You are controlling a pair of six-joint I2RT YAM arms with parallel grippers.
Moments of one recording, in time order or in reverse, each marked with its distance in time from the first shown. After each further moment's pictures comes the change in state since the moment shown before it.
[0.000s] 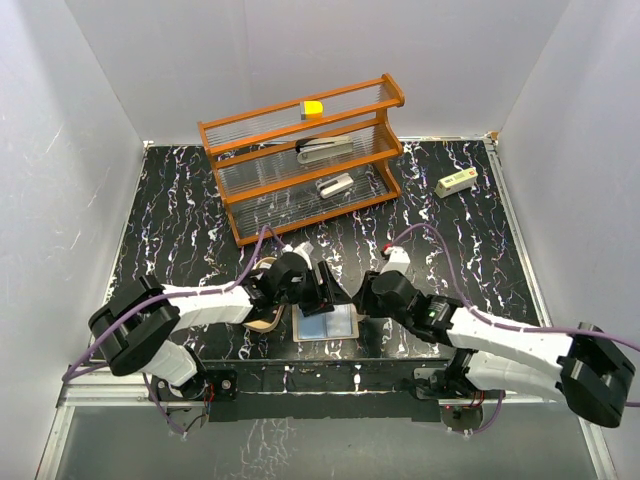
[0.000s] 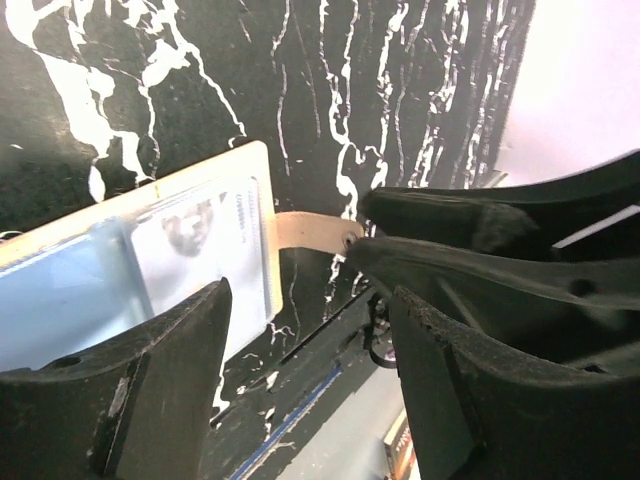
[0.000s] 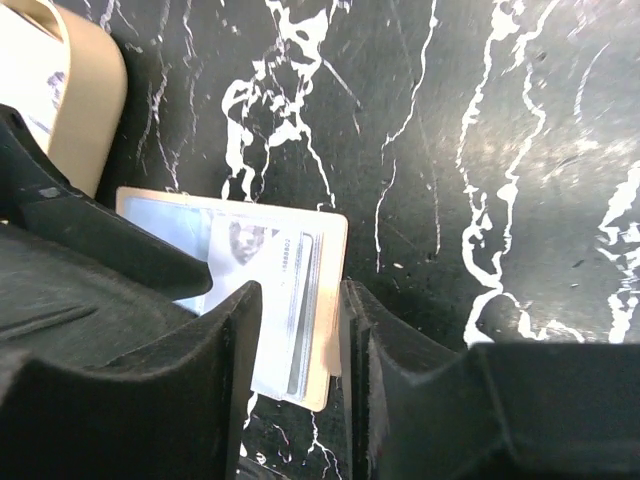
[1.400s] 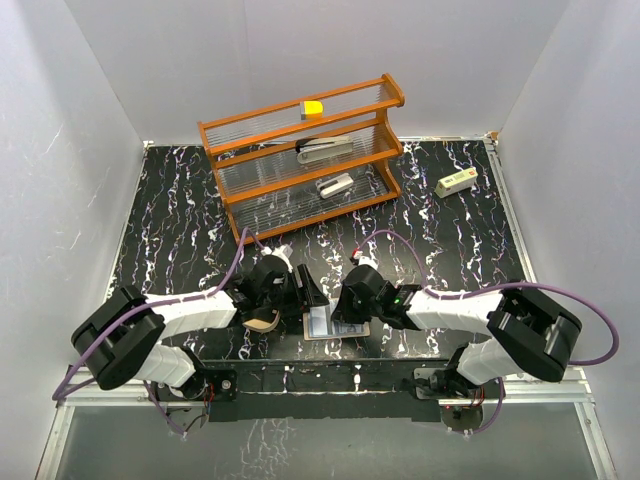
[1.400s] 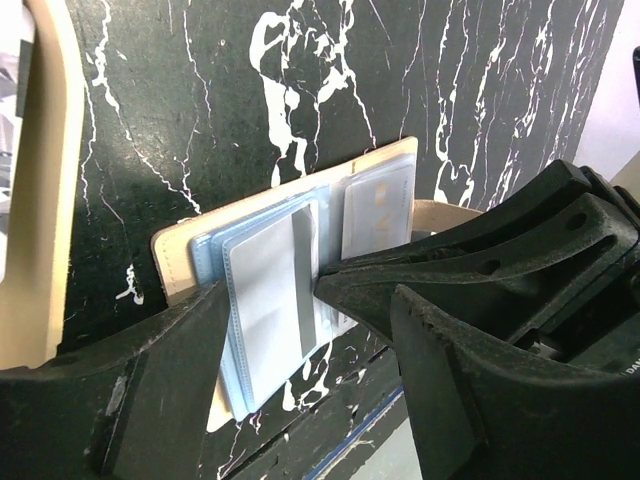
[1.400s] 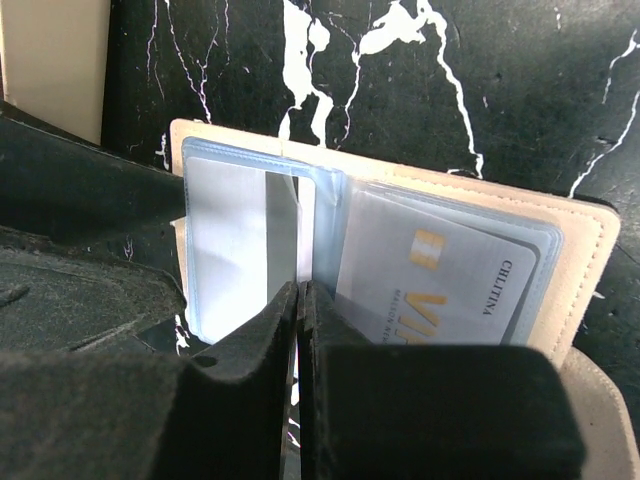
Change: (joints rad) left arm 0.101 -0.108 -0.100 -0.110 -0.050 0.138; right arm -0.008 0.350 0.094 0.140 -0.296 0.107
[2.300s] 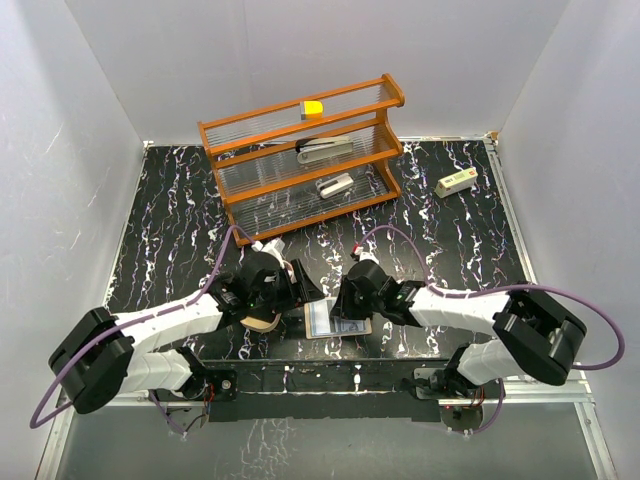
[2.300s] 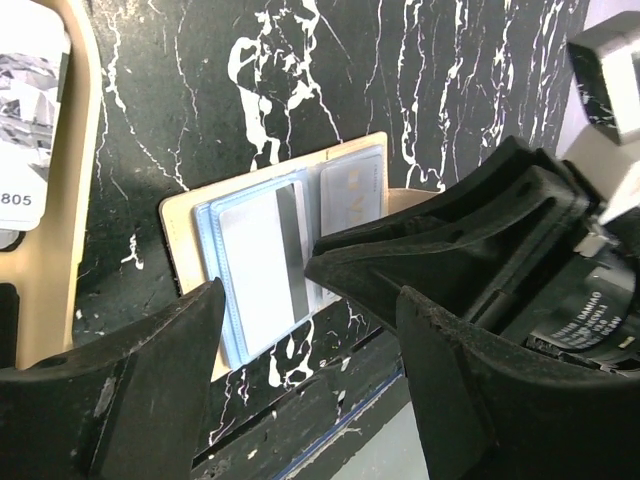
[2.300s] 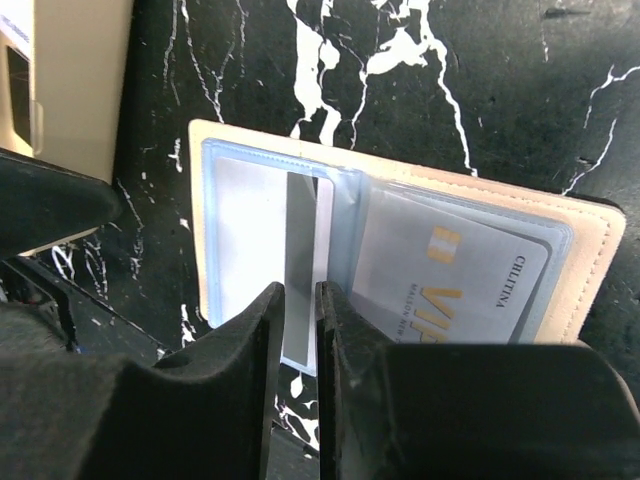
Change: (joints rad) left arm 0.000 -0.170 0.026 -0.164 -0.050 0.021; right arm -0.036 -0.034 0.022 -0.036 -0.032 -0.043
